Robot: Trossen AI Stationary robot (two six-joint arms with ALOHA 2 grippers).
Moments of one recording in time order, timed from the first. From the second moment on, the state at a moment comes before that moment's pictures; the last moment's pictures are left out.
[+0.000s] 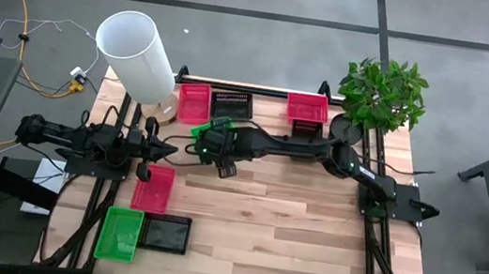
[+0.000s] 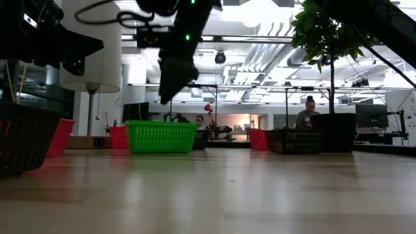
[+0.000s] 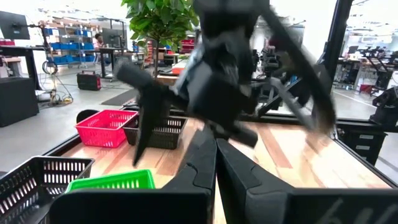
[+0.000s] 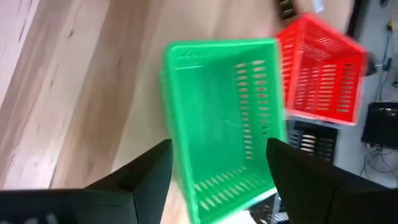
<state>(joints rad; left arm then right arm) -0.02 0.01 0.01 0.05 -0.24 -0.03 -0.01 2.38 2.30 -1.00 0.37 -0.49</state>
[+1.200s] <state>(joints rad) -0.02 0.01 0.01 0.05 -0.24 -0.03 0.03 1.57 1.00 -0.07 0.05 -0.07</state>
